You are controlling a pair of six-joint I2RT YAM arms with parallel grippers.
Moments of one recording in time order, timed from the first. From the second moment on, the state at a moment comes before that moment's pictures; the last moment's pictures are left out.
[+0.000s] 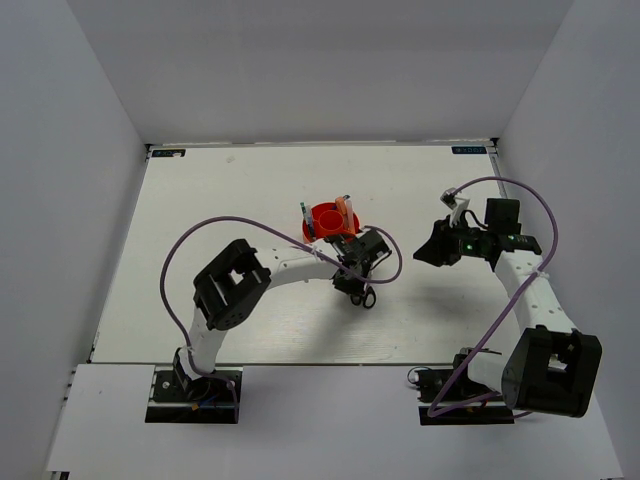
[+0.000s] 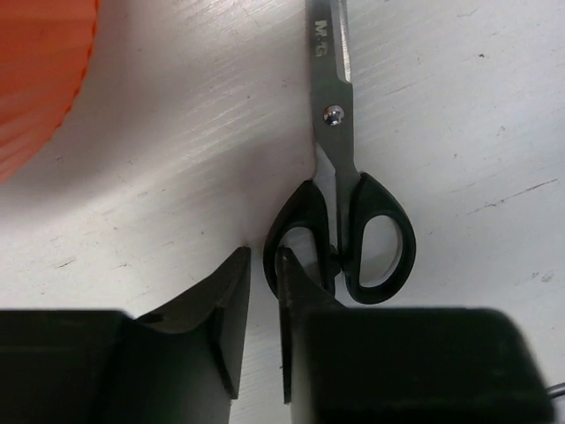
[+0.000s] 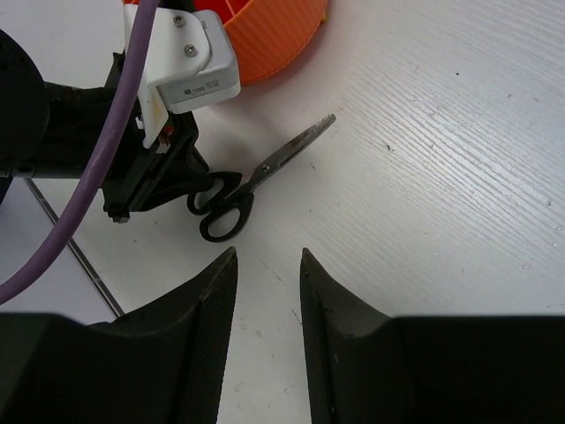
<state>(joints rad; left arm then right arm) -1.02 2.04 1.46 -0.61 -0.15 -0.58 -0.08 1.19 0.83 -0.58 -0.88 -0.31</state>
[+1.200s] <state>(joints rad) -1.04 1.71 1.70 -1.17 -0.39 -0.23 -0.14 1.12 0.82 -0.58 -0.93 -0.29</state>
